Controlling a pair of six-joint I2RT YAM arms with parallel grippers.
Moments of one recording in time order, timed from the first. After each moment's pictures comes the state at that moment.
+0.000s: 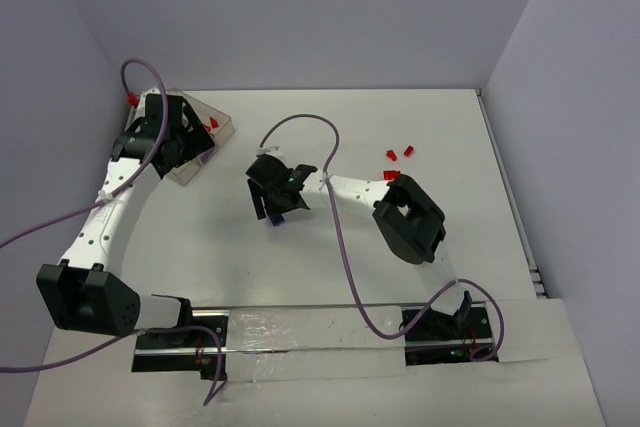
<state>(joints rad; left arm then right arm) -0.17 1.34 1.33 -0.81 -0.32 -0.61 0.97 2.10 1.61 -0.49 0.22 0.58</state>
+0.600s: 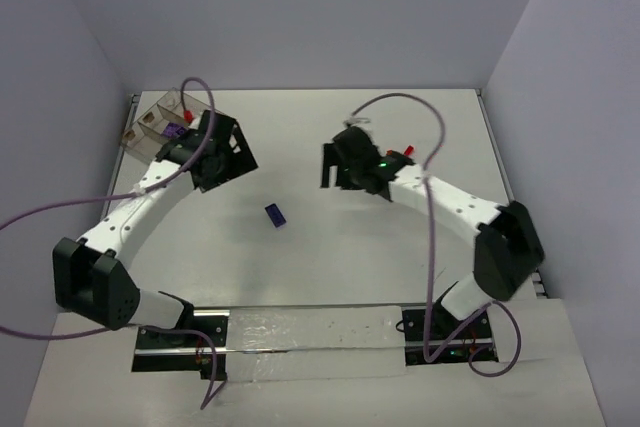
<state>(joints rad) -0.43 1.40 1.24 -0.79 -0.27 -0.74 0.68 1.54 1.18 -0.47 0.25 0.60</state>
